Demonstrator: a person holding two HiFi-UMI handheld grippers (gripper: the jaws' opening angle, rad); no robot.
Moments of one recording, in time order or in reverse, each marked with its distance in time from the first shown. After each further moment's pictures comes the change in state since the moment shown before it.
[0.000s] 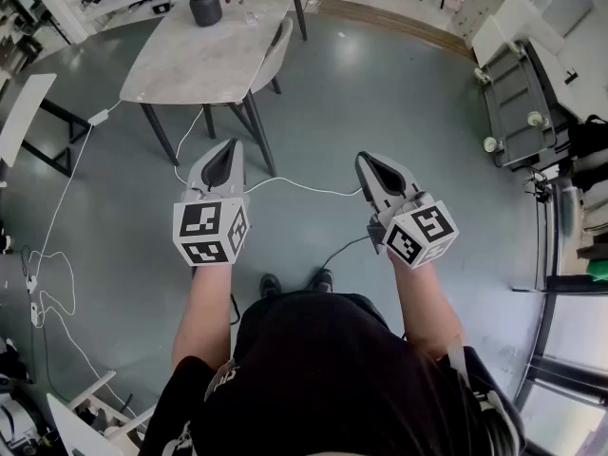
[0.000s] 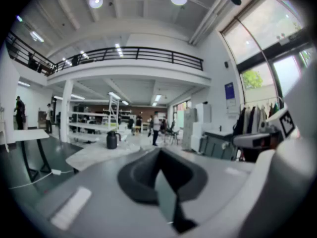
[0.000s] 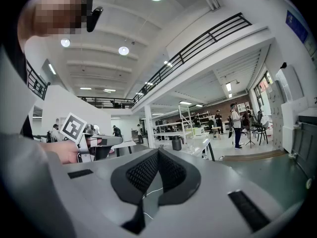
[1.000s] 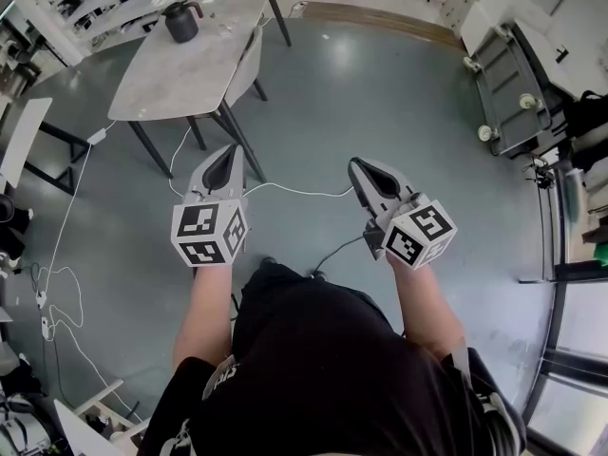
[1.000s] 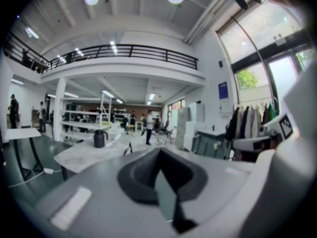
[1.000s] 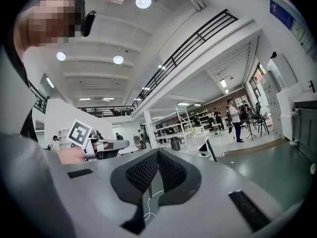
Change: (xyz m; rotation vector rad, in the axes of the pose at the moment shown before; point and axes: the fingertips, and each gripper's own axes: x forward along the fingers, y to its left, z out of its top) left arm 0.025 -0.098 0.005 0.006 0.010 -0.058; right arm -0.074 -0.054 -0.003 0.100 -0.041 0.032
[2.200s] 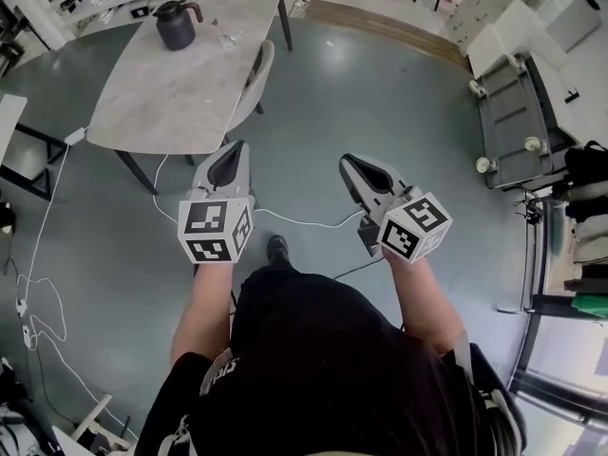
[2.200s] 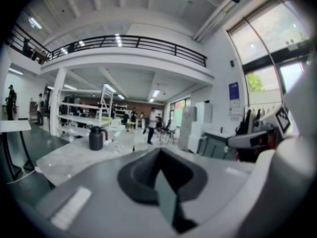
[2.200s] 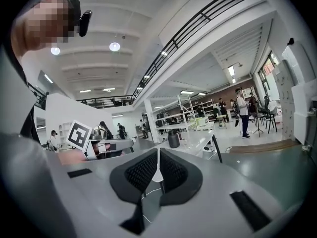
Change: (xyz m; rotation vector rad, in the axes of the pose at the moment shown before) left arm 0.194 0.133 0.005 -0.052 0.016 -0.008; right arm 0.226 -0.103 0.016 -0.014 0.135 0.045
